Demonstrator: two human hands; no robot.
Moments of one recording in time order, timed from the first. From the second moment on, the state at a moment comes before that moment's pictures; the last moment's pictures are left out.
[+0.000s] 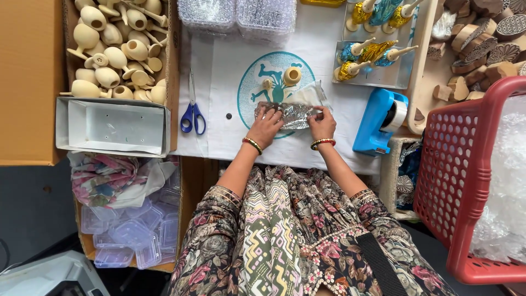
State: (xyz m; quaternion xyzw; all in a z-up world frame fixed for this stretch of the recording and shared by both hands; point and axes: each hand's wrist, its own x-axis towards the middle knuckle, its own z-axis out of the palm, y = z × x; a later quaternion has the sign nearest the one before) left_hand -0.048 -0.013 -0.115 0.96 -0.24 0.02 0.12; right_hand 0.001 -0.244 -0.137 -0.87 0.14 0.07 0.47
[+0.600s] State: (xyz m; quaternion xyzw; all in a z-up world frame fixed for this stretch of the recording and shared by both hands) left_hand -0.063 0.017 -0.133 0.97 -0.10 0.10 0.22; right_hand 0.023 -0.255 -0.126 -0.83 0.05 0.07 0.56
